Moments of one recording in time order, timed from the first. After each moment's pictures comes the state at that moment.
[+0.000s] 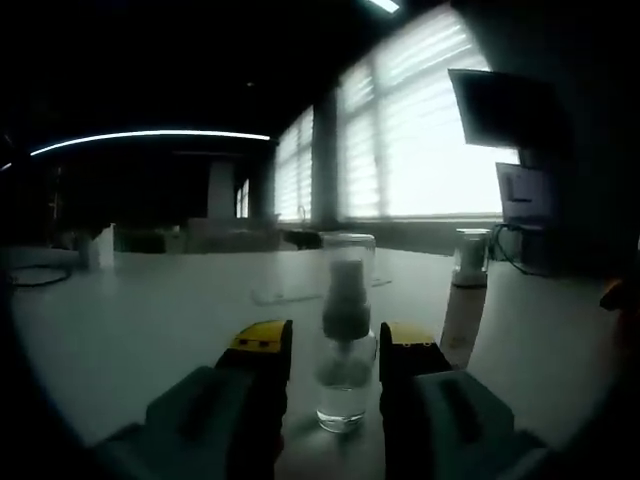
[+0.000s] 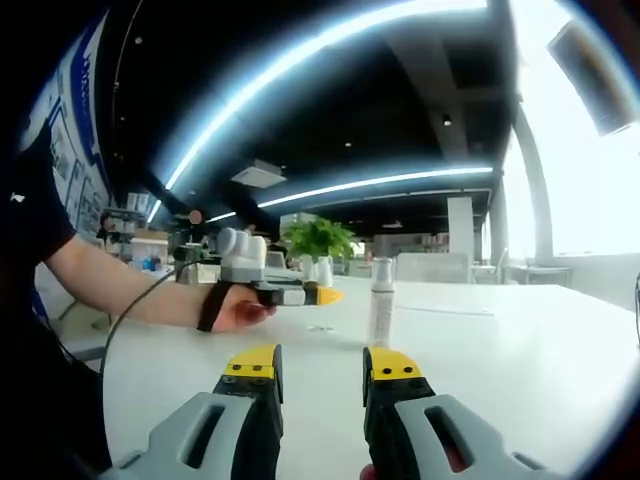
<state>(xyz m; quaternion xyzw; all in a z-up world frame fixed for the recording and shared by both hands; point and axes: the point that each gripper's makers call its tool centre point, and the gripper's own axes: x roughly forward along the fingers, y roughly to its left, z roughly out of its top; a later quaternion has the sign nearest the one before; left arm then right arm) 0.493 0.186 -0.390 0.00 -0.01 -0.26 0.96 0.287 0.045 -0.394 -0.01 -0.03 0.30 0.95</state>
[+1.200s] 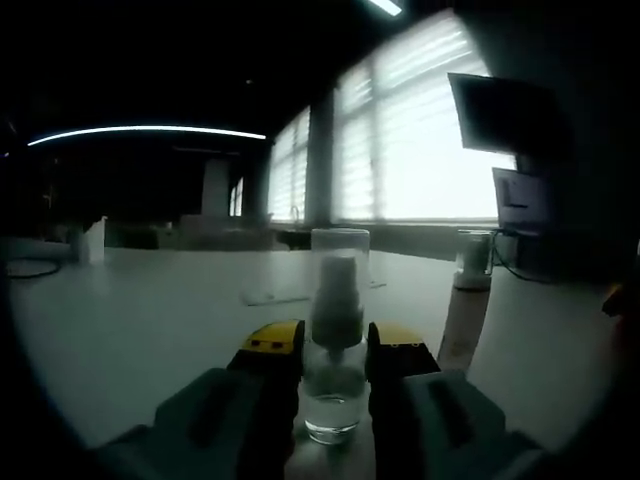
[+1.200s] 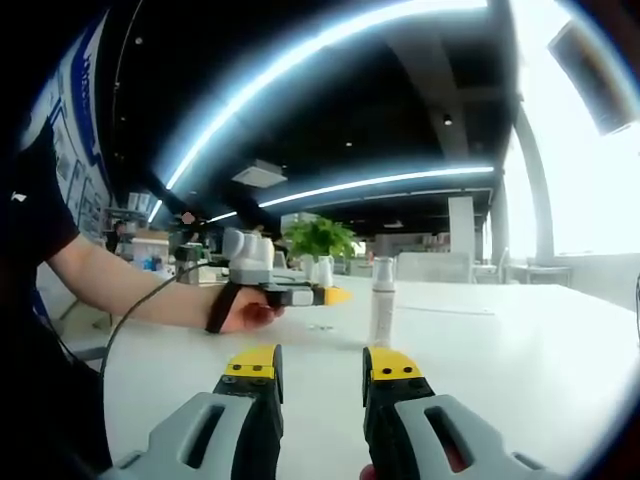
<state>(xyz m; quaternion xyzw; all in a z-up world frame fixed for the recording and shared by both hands) 0.501 0.177 -0.394 -0.01 -0.01 -0.28 0.96 0.288 0.046 -0.394 -0.01 -0.03 0.31 0.95</state>
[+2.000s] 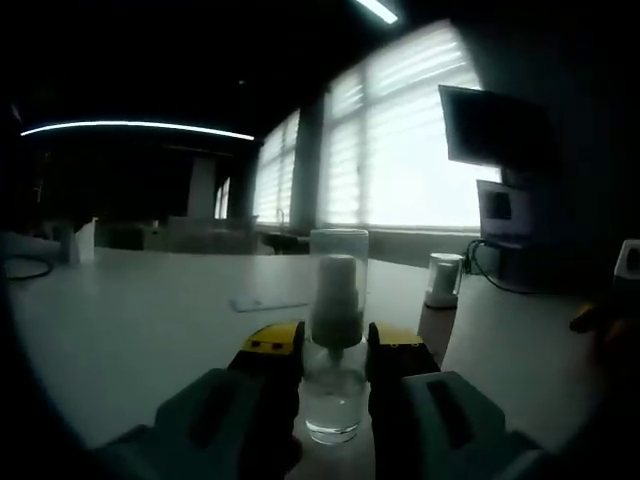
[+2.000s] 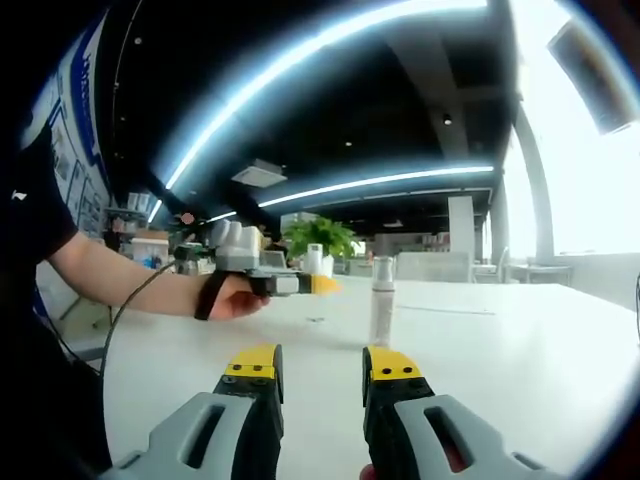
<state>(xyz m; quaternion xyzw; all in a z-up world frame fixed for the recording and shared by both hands) 0.479 0.182 -0.373 -0.03 -0.01 -0.32 0.95 0.286 0.047 -0.394 -0.01 -0.03 0.31 0.95</state>
